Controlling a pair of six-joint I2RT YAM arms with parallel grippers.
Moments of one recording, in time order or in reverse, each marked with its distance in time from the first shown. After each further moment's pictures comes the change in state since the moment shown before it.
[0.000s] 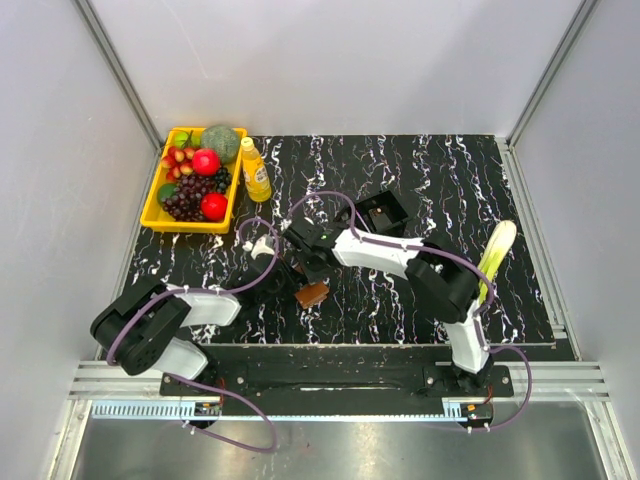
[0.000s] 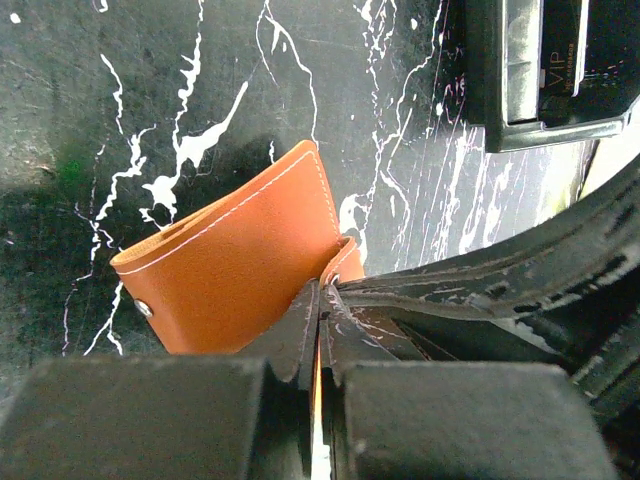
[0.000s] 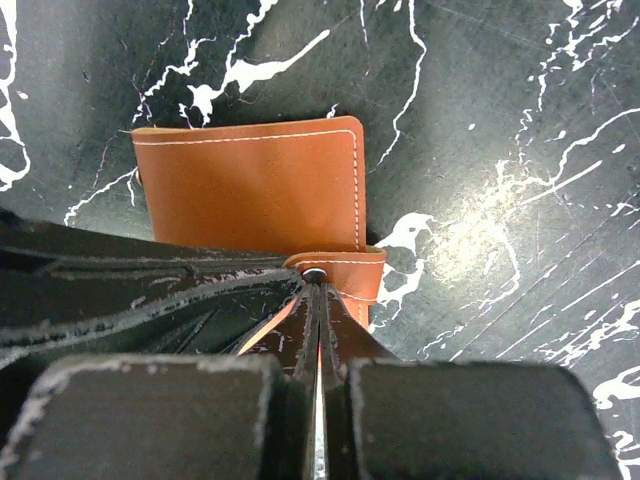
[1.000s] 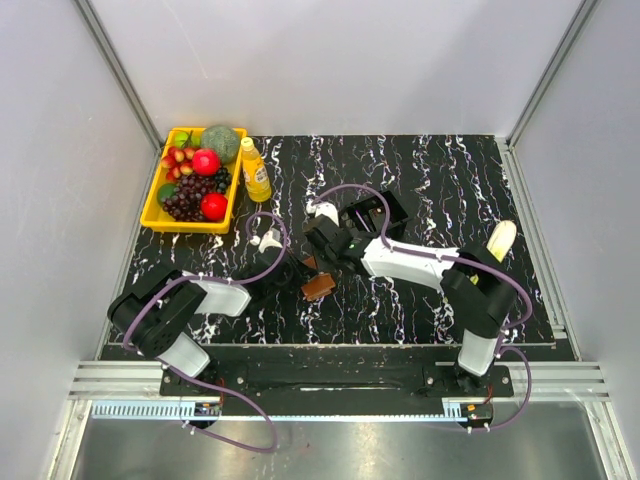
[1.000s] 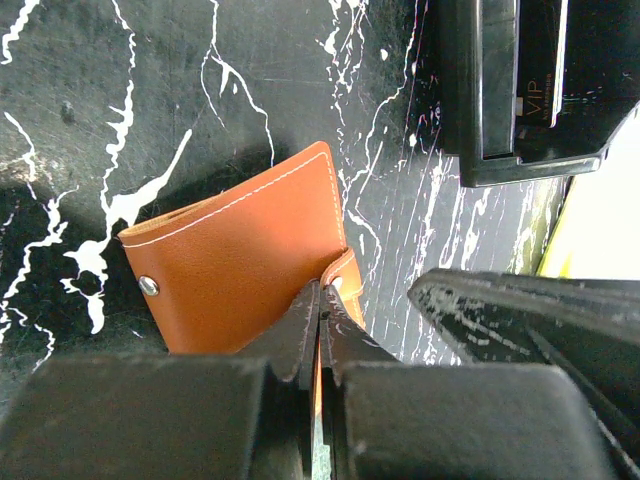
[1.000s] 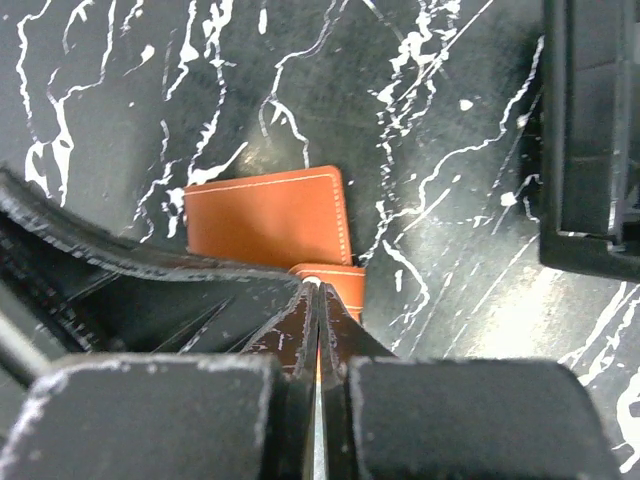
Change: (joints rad) left arm -0.003 0.121 0.078 0.048 0.005 -0.029; right arm -0.024 -0.278 -0.303 0.359 0.192 0.103
